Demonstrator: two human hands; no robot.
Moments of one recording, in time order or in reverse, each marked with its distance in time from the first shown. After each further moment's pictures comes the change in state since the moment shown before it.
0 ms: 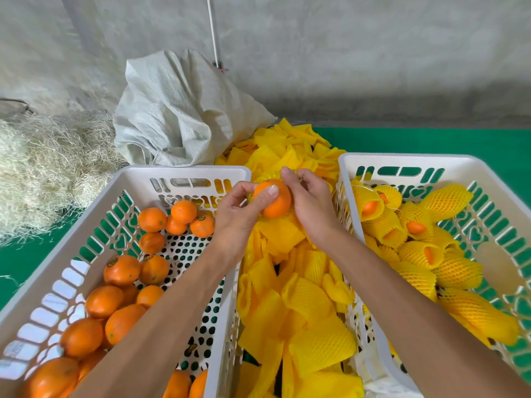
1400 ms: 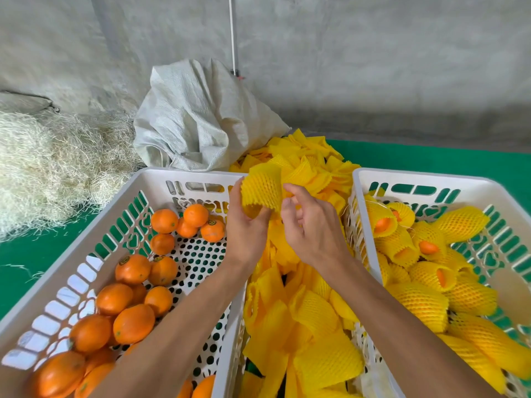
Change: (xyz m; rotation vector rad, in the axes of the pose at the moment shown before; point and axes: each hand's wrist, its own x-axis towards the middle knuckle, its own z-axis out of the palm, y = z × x) left_hand 0.001 -0.010 -0.003 0.372 0.289 0.136; right_hand -0.030 -0.014 0.010 -0.702 -0.037 -0.425
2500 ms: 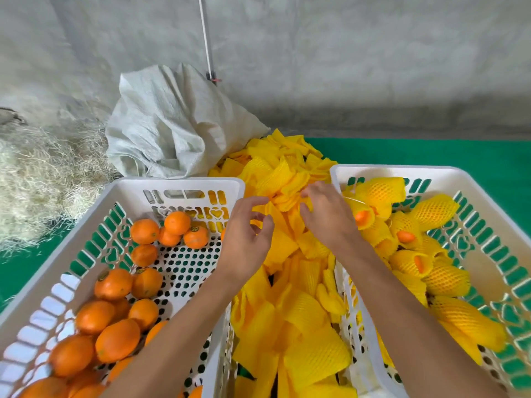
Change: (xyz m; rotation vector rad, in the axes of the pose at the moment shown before) left_hand -0.013 -0.002 0.011 0.305 -0.192 0.246; right_hand 0.023 0.083 -0.022 -0.443 -0.132 0.077
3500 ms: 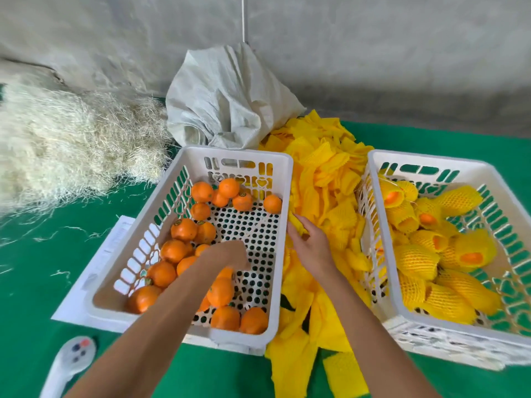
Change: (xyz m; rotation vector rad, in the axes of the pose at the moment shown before) left_hand -0.054 -0.087 -0.121 0.885 -1.050 -0.629; right_hand -0.119 -0.120 0.052 0.882 -0.213 0.368
